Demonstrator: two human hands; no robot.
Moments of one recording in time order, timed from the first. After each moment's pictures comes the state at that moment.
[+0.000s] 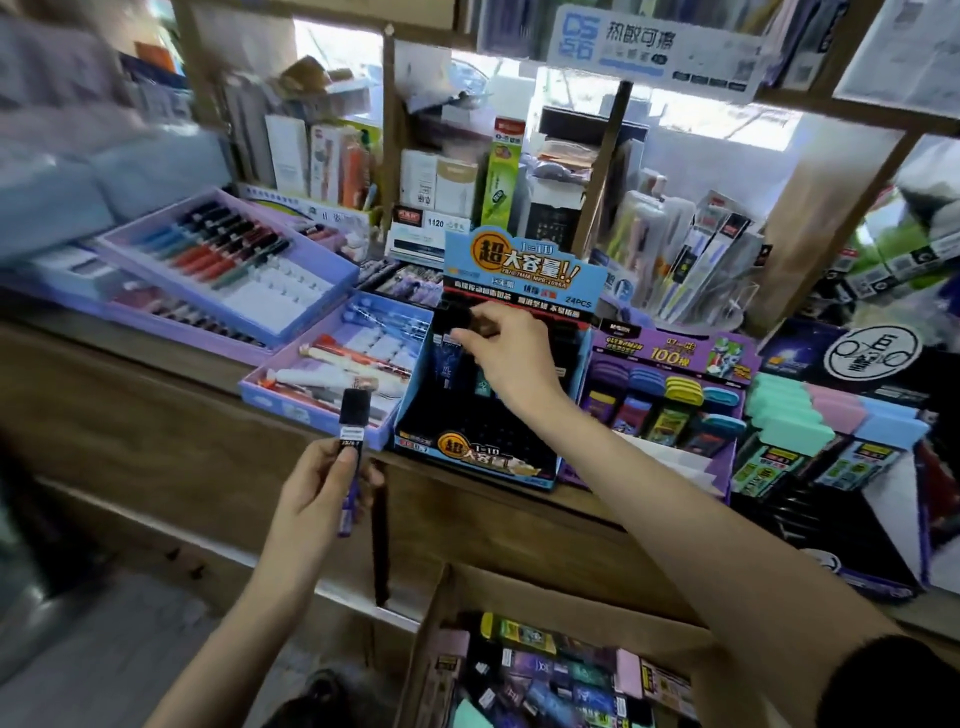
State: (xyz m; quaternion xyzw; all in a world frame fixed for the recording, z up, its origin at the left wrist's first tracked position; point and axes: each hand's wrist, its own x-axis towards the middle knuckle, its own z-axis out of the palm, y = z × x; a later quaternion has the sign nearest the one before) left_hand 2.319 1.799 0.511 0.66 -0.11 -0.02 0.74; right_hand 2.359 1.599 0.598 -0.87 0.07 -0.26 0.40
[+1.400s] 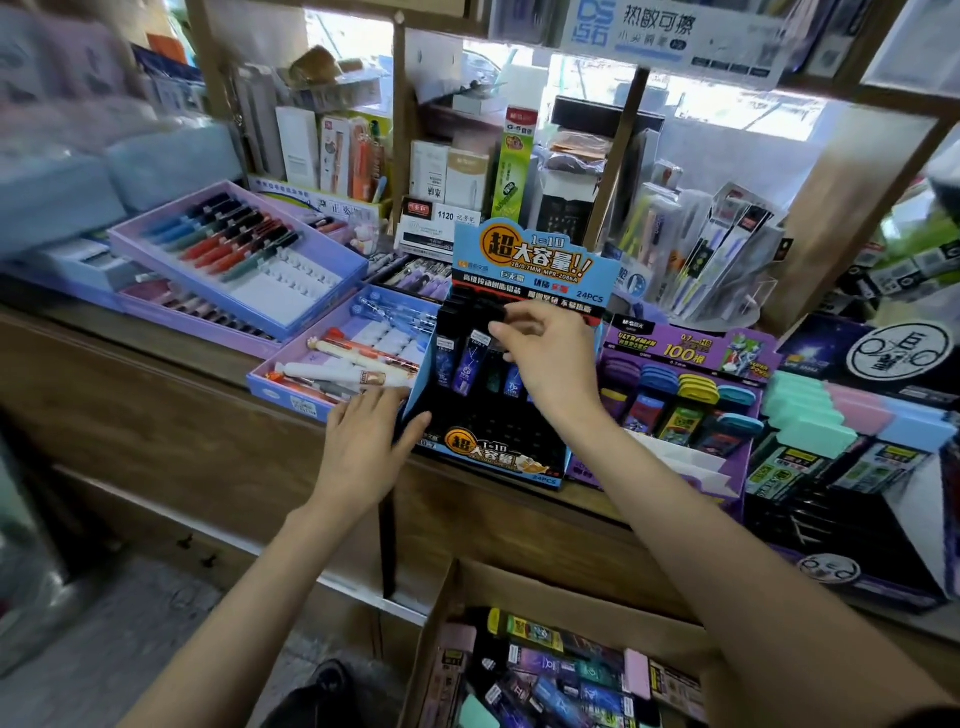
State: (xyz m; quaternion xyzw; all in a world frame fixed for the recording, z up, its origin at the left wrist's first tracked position) left_hand 2.376 1.763 0.510 0.92 -0.24 0.12 0.27; right_hand 2.336 1.593 0.605 -0.81 0.13 -0.26 0.50
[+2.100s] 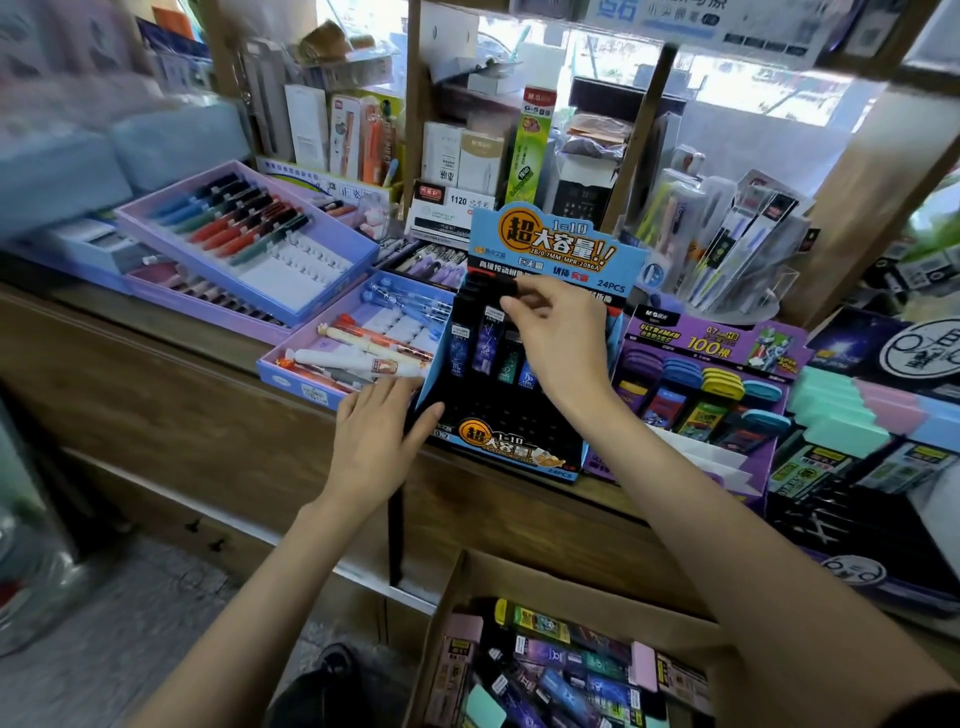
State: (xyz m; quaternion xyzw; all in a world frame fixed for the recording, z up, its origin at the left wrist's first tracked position) left_hand 2.376 1.764 0.503 0.92 -0.24 0.15 0.28; right_hand 2.354 1.595 0.601 -0.85 0.08 -0.35 0.38
